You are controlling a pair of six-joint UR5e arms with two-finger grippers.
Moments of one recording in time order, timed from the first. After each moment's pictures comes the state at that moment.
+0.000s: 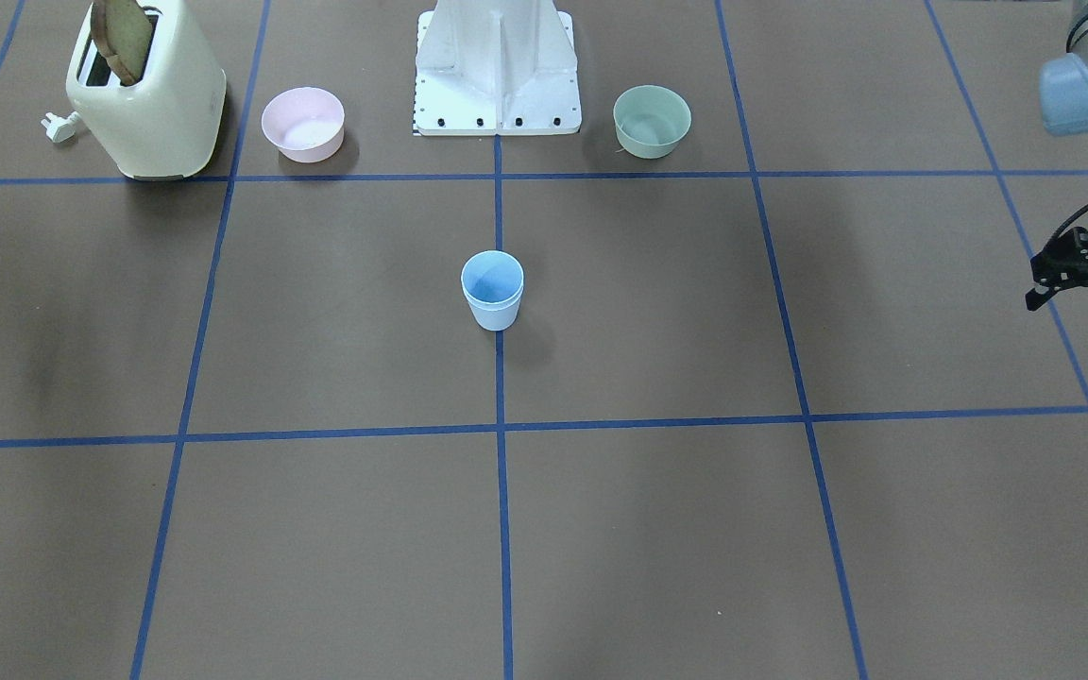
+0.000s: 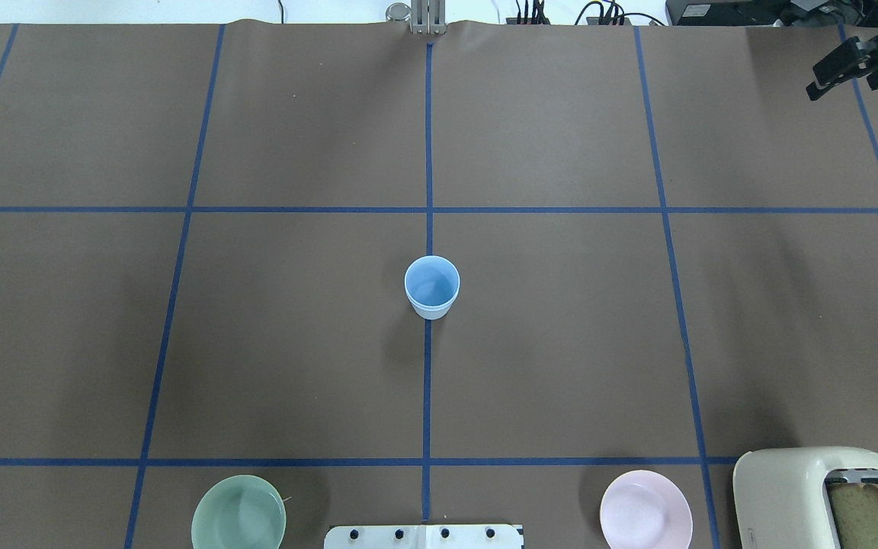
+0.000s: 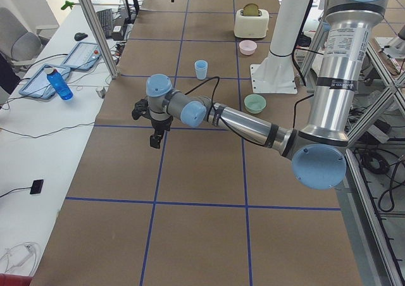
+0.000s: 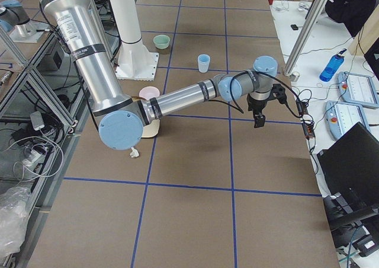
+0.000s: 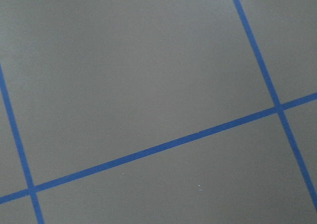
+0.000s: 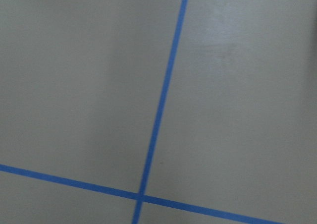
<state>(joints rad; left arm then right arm) -1.30 -1.71 -1.73 -1.71 -2.30 -0.18 1.34 -1.19 1.52 -1.51 2.30 0.23</state>
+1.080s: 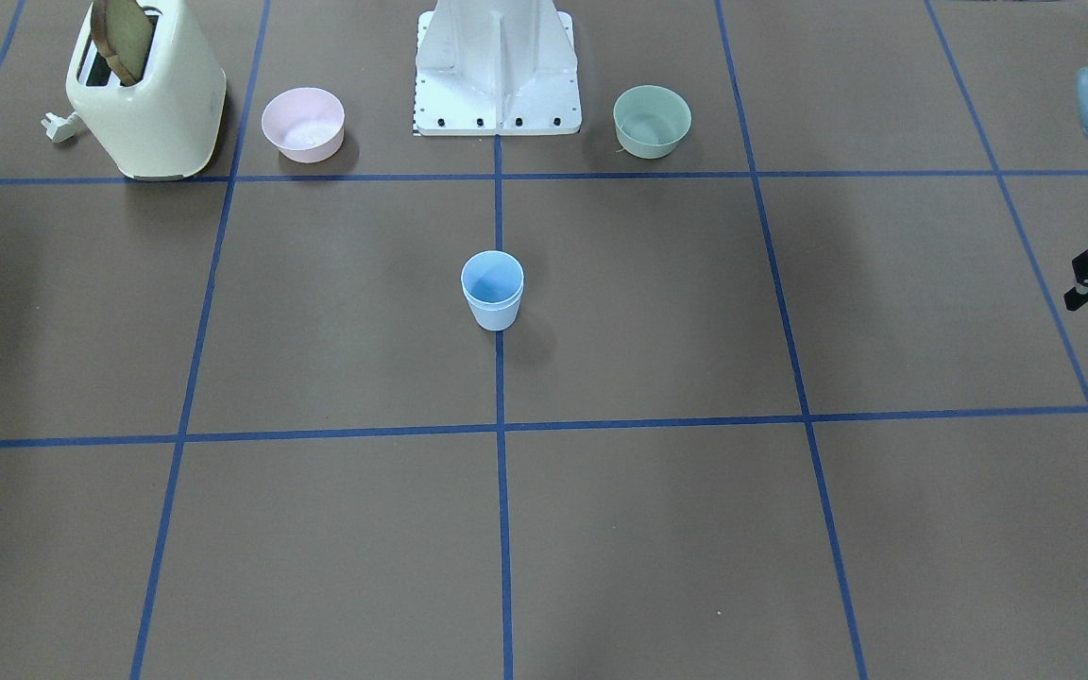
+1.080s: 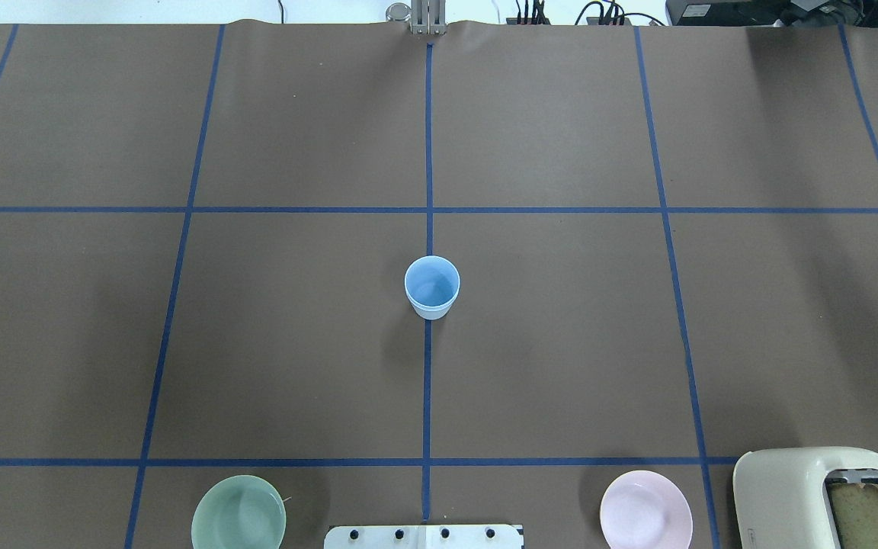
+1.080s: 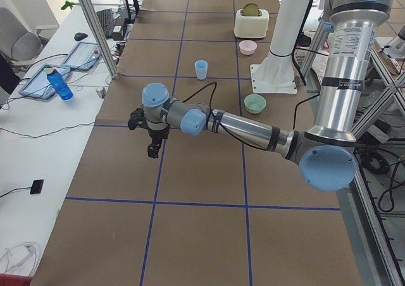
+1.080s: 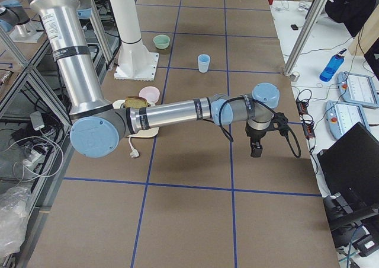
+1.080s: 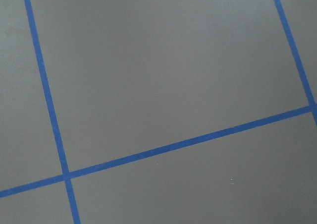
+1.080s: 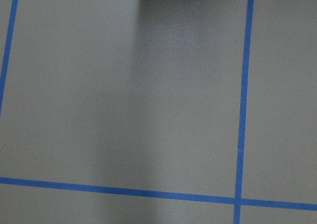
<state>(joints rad) -1.34 -1.69 -1.71 -1.72 -2.32 -0.17 1.46 -1.29 1.49 -1.52 2.32 0.18</state>
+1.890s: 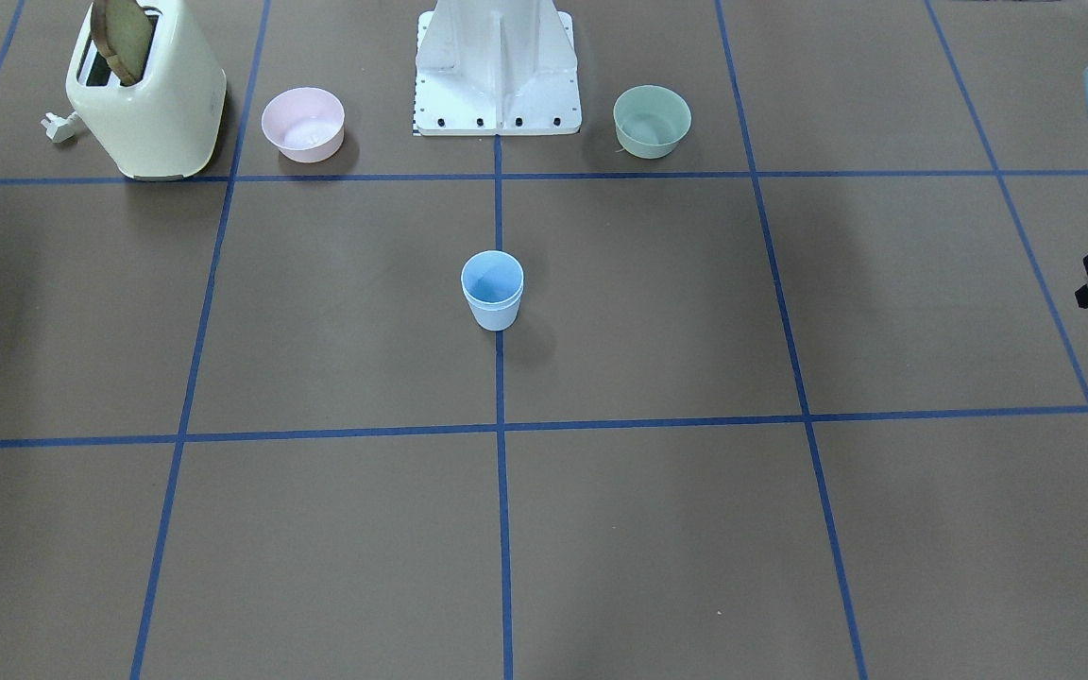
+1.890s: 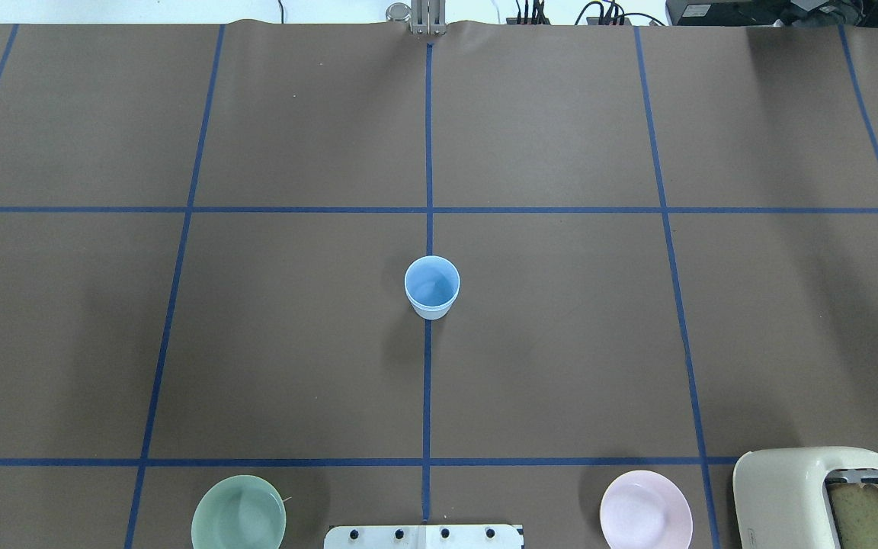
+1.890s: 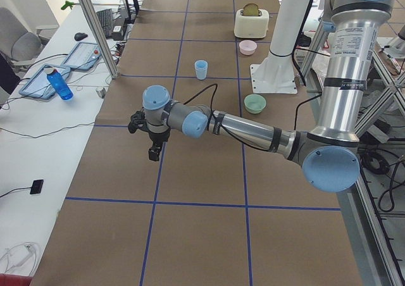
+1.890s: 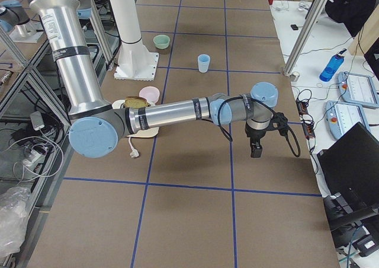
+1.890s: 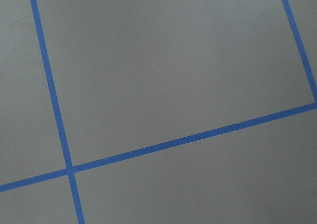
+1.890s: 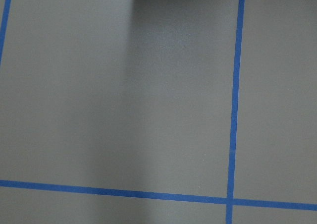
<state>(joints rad) -1.37 -1.68 -1.71 -1.70 -2.32 -0.19 1.46 -1.29 1.50 -1.52 2.30 0.18</state>
